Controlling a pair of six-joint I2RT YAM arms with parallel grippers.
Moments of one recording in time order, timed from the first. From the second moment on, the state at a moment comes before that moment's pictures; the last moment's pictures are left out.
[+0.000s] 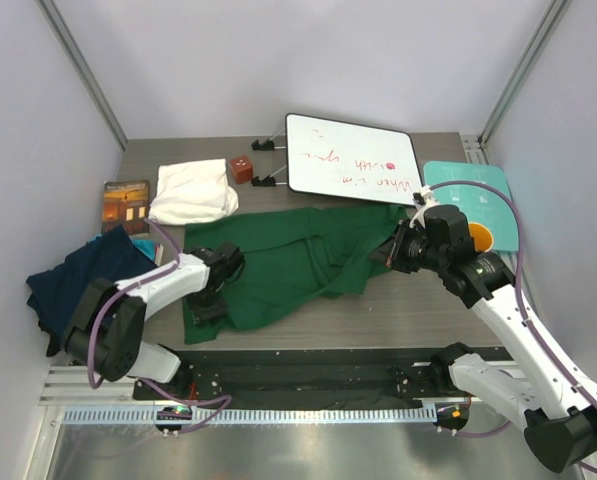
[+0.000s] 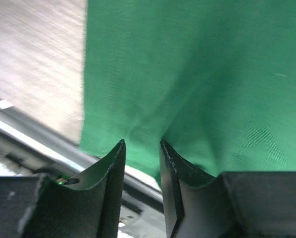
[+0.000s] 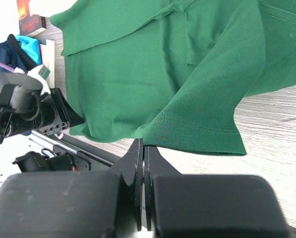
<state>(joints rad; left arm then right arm) -0.50 1.45 0.74 -1.00 -0.34 -0.96 0.40 0.89 0.91 -0.66 -0.22 0.68</state>
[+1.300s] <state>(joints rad) -0.50 1.18 0.59 -1.08 -0.38 -1.32 0.38 0.88 0.94 -0.59 -0.38 0.68</state>
